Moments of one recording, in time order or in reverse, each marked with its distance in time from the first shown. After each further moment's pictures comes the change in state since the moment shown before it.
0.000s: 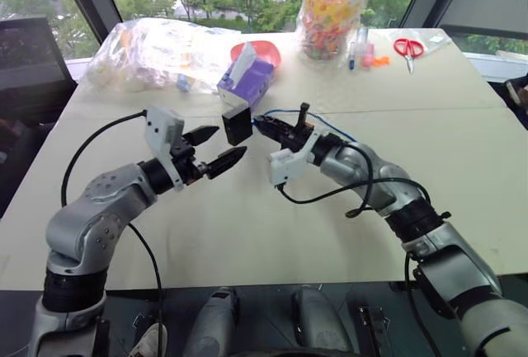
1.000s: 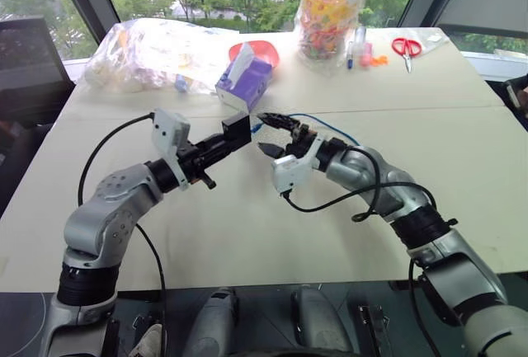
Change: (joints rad) left arm 0.009 -0.048 -0.036 0.099 0.112 -0.135 -0.111; right arm 0.037 -0.001 -0.033 -0.025 0.170 0.006 0.197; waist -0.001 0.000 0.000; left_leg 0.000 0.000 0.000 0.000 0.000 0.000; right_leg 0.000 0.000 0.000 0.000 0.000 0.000
